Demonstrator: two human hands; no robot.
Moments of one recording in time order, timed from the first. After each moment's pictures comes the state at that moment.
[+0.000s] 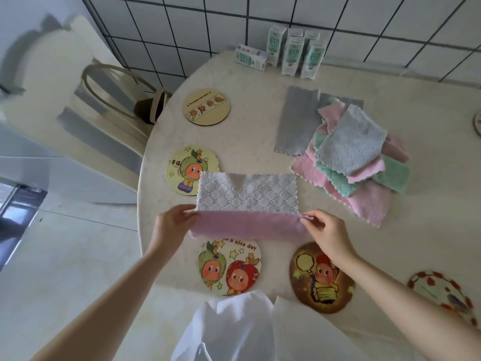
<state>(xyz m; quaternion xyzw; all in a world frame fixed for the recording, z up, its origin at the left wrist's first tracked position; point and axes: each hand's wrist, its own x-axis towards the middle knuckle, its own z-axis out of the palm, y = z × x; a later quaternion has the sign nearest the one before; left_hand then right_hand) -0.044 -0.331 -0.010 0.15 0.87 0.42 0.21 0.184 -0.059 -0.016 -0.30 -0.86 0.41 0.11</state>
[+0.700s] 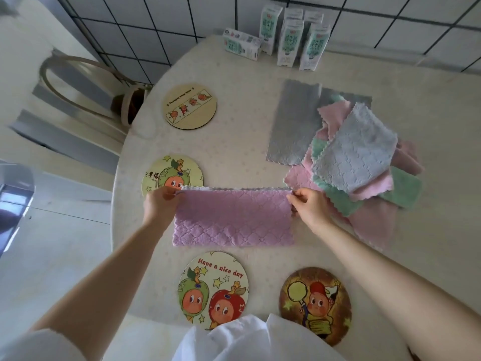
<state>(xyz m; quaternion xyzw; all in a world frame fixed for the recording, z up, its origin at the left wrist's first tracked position) -0.128 -0.243 -0.051 0.04 0.91 0.34 0.22 0.083 0.019 -0.062 -0.45 -0.77 0.46 0.03</state>
